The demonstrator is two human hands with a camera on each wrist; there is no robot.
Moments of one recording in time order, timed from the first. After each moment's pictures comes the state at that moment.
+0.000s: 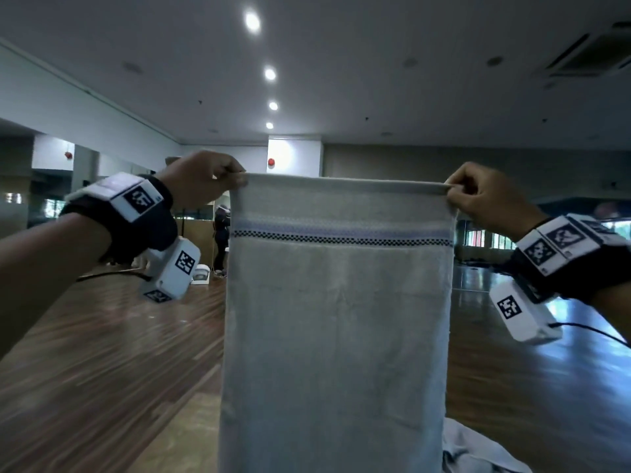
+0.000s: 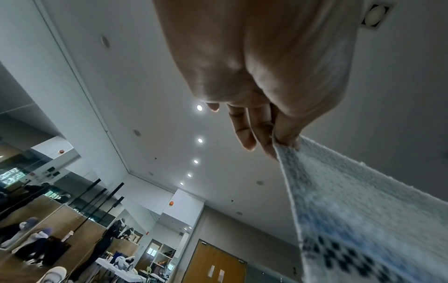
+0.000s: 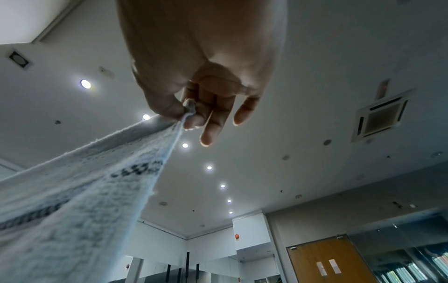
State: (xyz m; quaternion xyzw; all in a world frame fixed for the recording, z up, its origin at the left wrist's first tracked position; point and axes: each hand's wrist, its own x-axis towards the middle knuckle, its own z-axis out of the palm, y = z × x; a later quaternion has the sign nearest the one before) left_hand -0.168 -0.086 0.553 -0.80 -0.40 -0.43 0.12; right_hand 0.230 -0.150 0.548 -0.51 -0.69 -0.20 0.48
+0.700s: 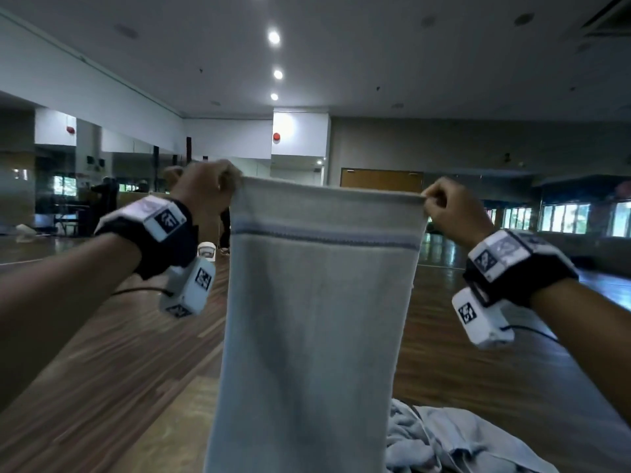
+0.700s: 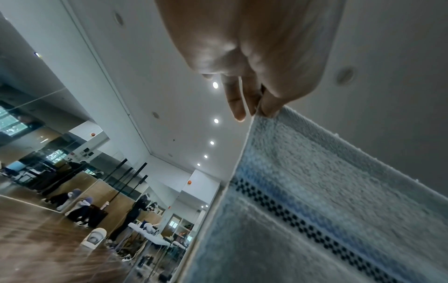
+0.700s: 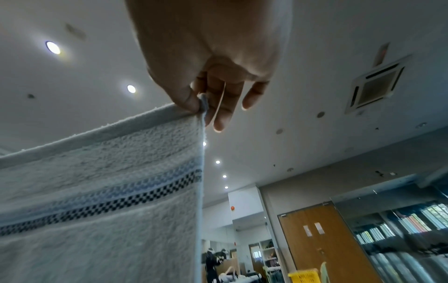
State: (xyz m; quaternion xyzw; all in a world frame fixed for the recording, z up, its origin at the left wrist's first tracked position) left_hand -0.154 0.034 0.501 -0.75 -0.43 -0.47 0.19; right_hand 0.227 -0.003 0.493 -0.52 -0.68 -0.18 0.49
